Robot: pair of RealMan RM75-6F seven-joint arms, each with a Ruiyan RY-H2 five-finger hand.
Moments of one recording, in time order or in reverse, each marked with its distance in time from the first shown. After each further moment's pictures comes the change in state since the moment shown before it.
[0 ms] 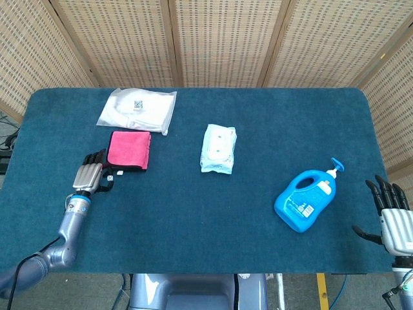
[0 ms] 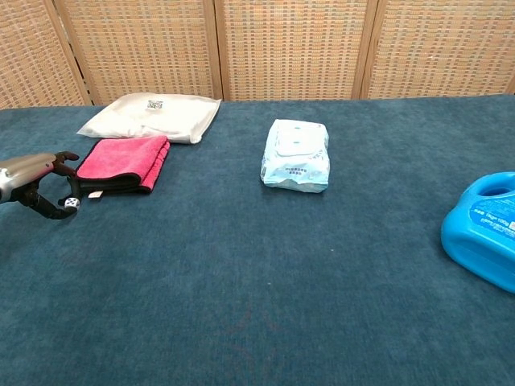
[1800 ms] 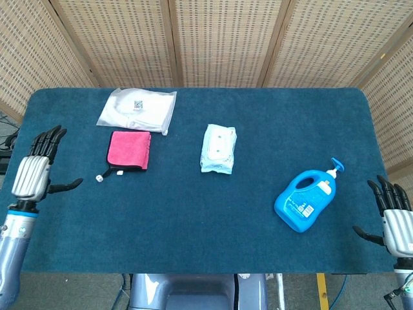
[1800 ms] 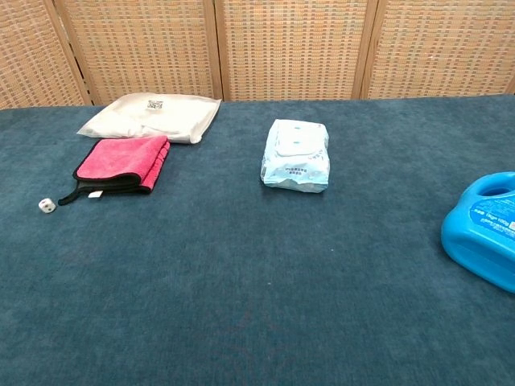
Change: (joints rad) left arm 0.244 0.536 0.019 -0.663 0.306 0.492 -0.209; right arm -0.007 0.014 -0.001 -0.016 -0.006 0.014 0.016
